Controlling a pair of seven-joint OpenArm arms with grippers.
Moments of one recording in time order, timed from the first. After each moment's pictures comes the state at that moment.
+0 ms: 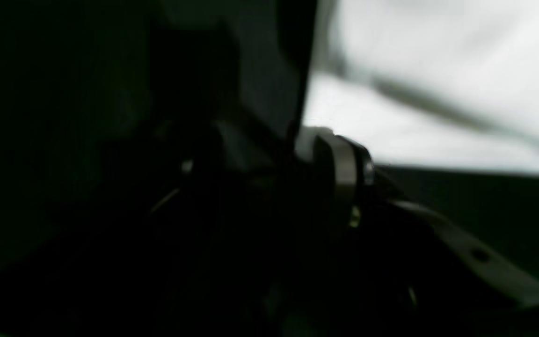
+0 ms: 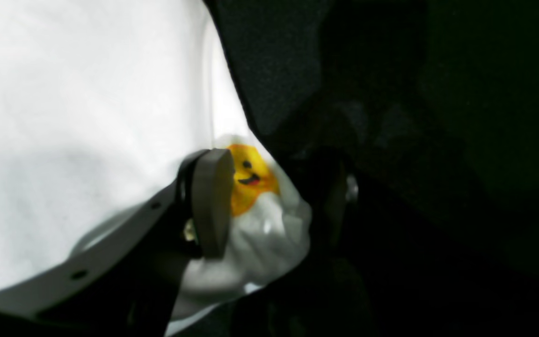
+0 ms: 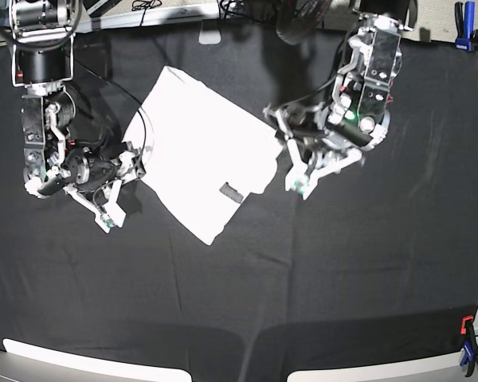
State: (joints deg) left arm 3.3 -1.1 14.0 95.6 -5.2 -16.4 65.1; right arm 6.8 23.4 -0.7 75.7 25.4 35.3 -63.8
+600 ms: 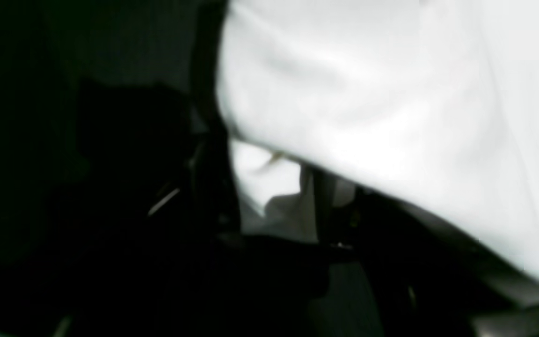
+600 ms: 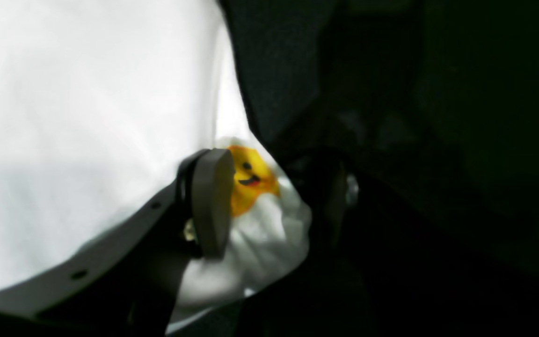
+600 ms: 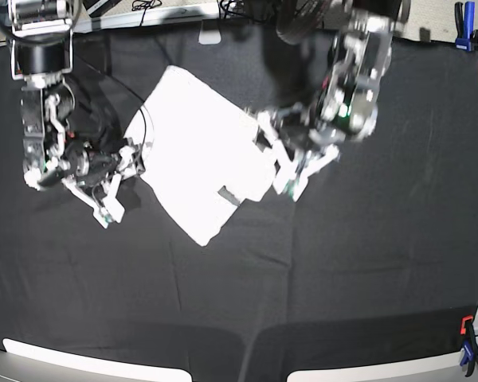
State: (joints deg) left arm 1.6 0.0 14.8 82.4 -11.8 -17.7 47.2; right arm 2.7 23.6 -0.3 78.4 25.4 33.4 -61.4
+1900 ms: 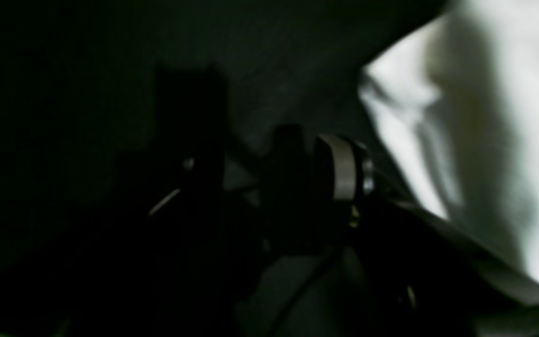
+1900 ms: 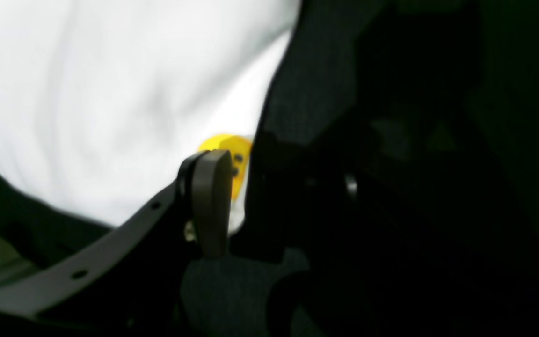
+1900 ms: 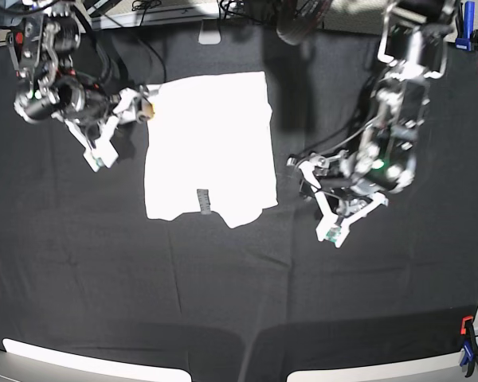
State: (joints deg) left arm -6.0 -10.1 14.6 91.1 -15.6 -10.3 52.8; right arm -13.9 17.8 15.4 97.9 34.6 33.1 -68.3
